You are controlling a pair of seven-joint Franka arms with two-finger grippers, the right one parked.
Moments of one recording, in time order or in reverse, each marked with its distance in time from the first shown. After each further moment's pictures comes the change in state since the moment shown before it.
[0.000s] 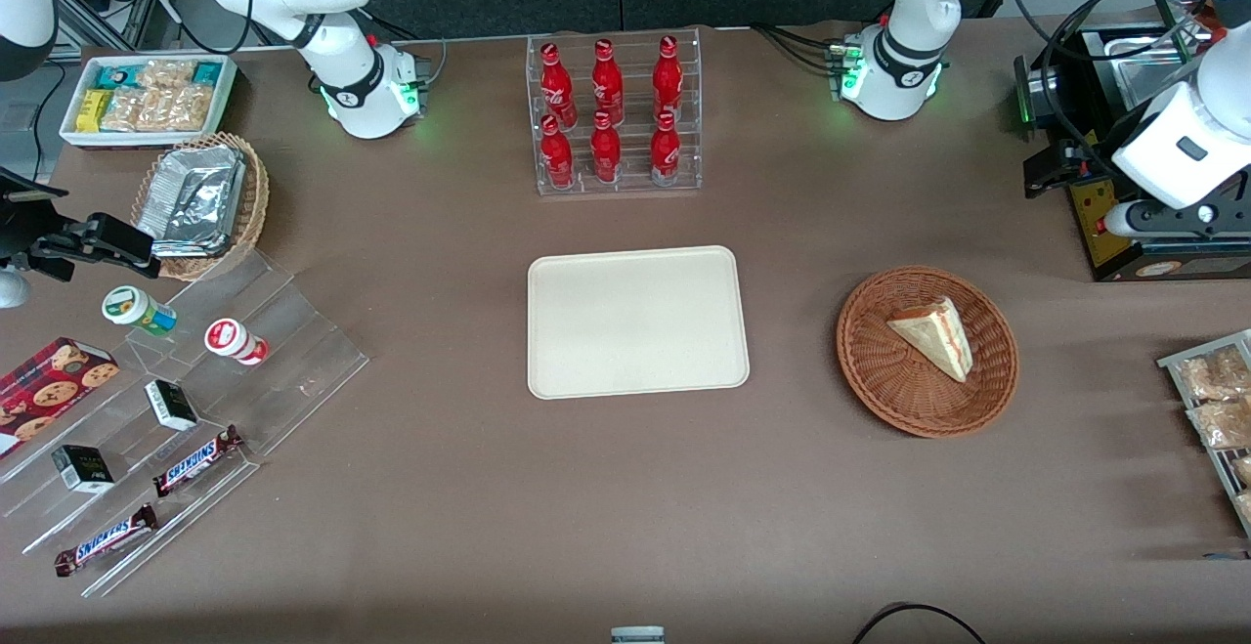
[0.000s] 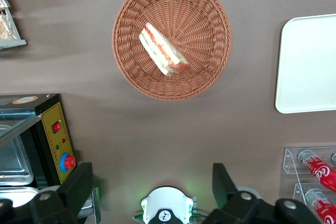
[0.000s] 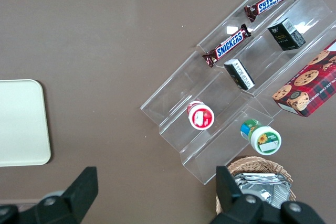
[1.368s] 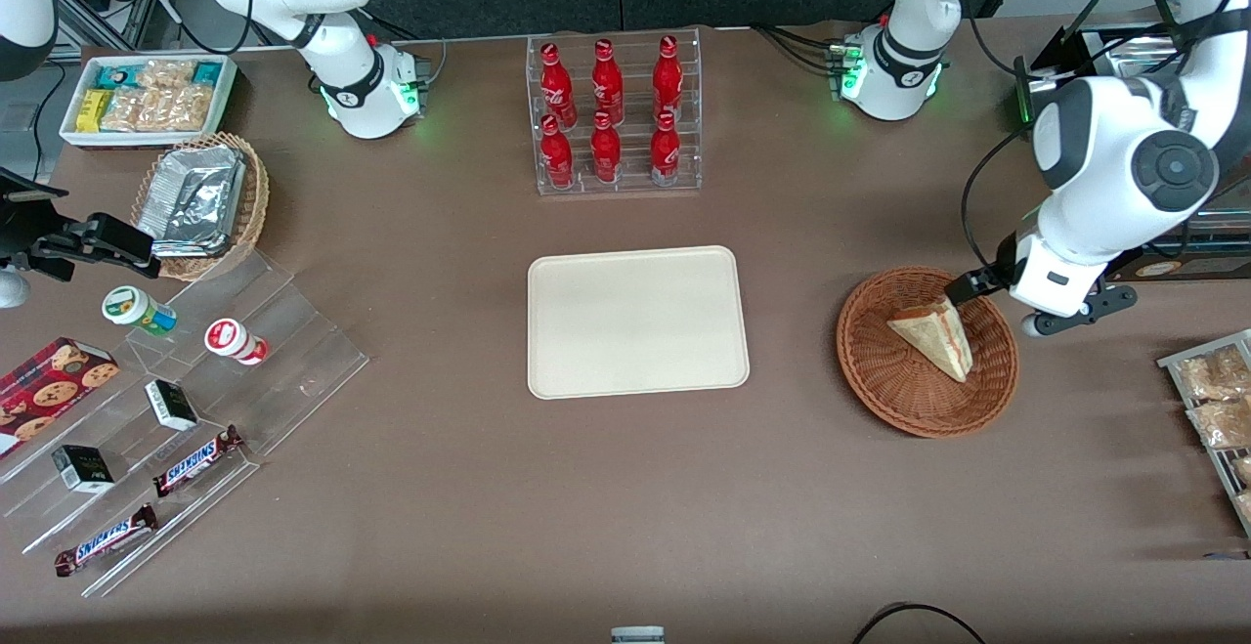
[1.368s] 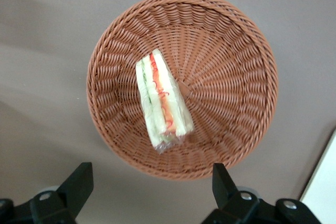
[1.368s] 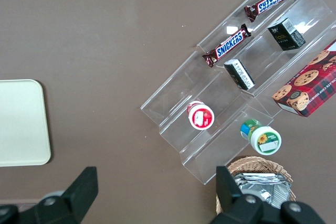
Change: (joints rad) arm 0.000 0.034 0.013 -0.587 0.000 0.757 -0.414
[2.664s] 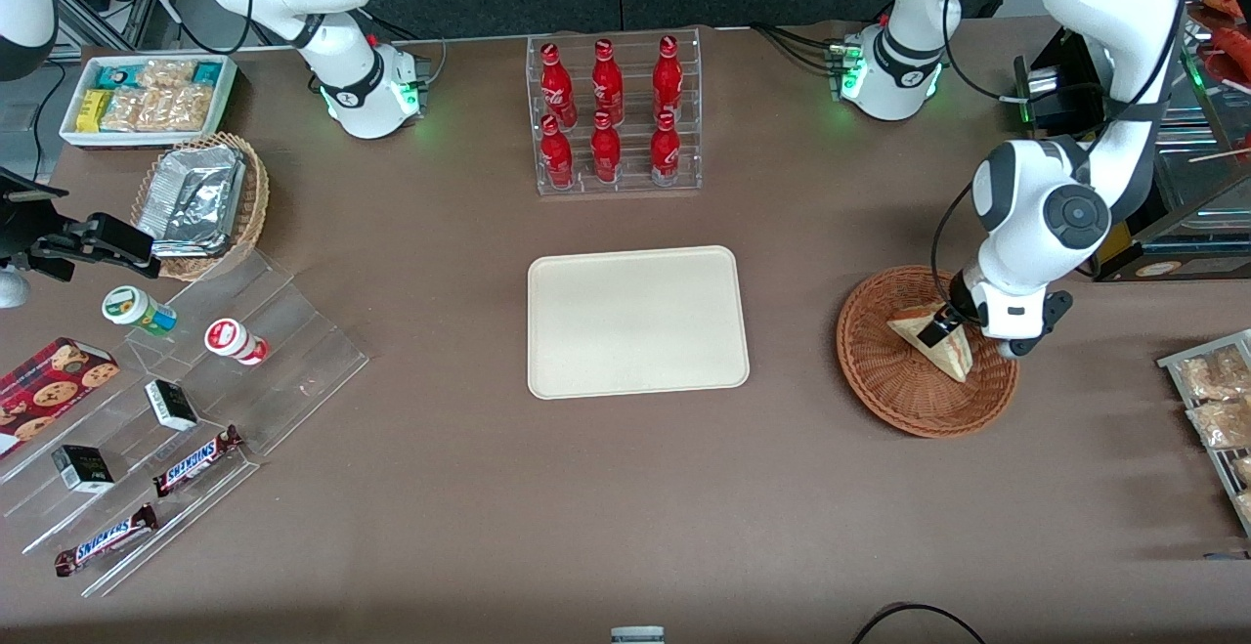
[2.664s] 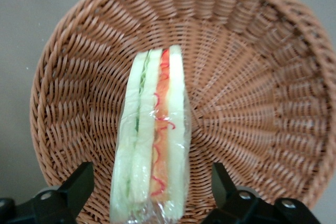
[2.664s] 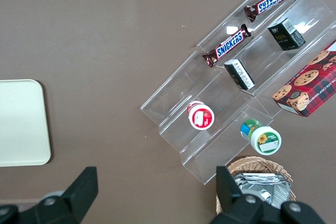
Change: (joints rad) arm 0.000 0.176 0.002 -0.150 0.000 0.362 -0.365
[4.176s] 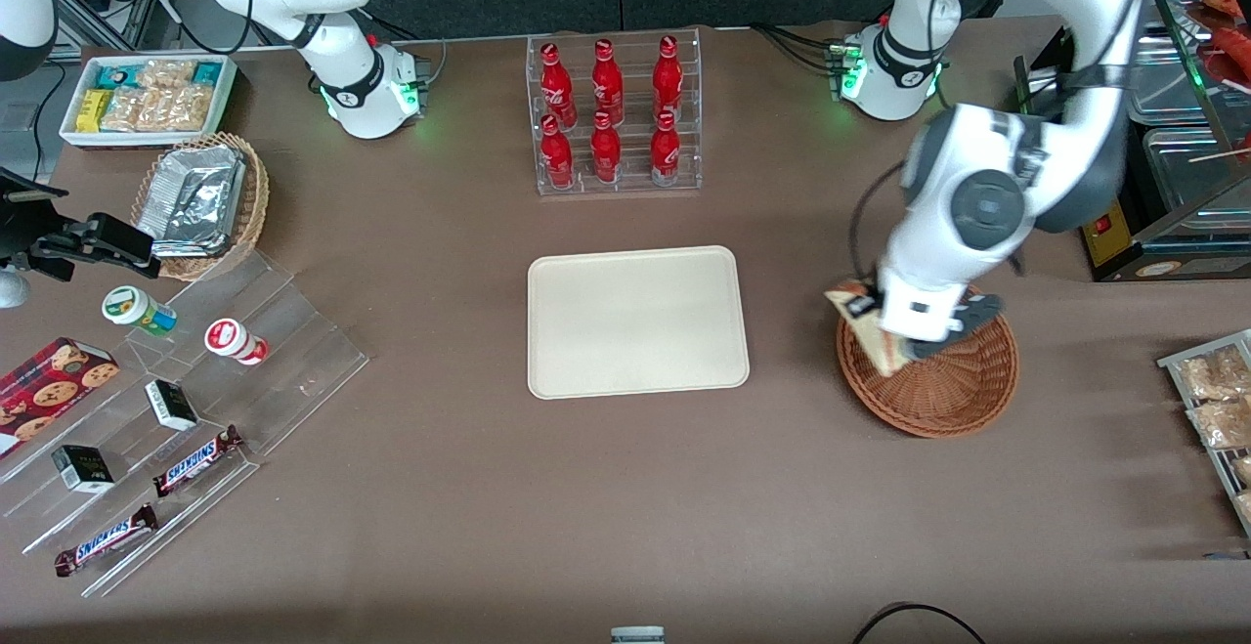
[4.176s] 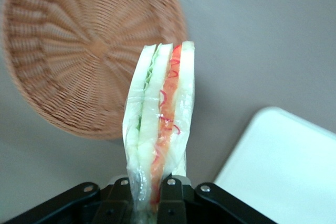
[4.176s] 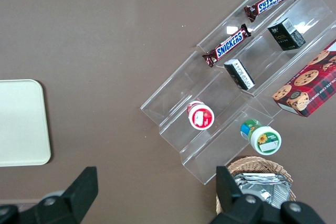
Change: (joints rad) arm -0.306 -0.002 -0.027 0.407 -0.004 -0.521 -0.037
